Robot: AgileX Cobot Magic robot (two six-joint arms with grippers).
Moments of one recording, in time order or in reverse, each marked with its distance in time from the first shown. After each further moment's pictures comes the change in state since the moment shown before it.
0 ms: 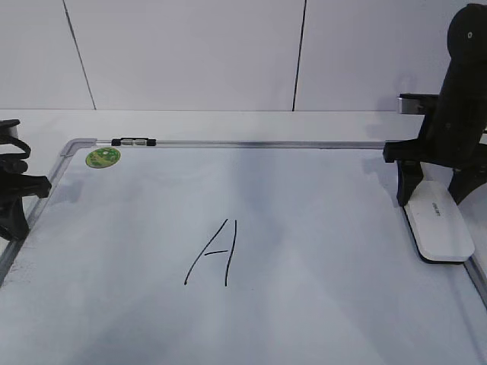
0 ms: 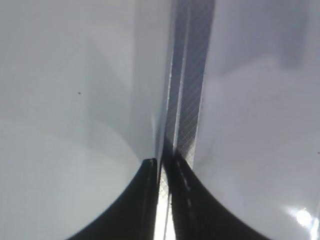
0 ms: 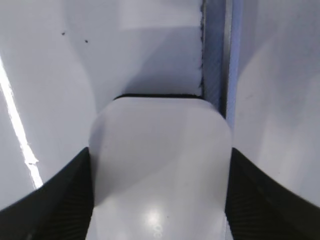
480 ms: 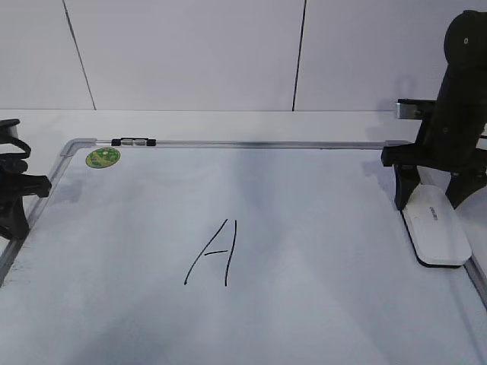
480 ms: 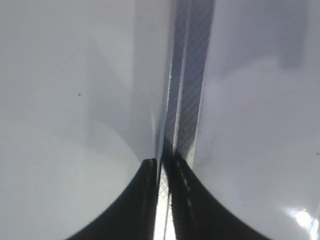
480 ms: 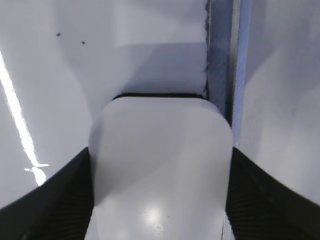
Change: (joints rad) left arm 0.000 0.000 0.000 0.000 -0.004 0.000; right arm 0.000 0.026 -0.003 0.015 -0.003 -0.010
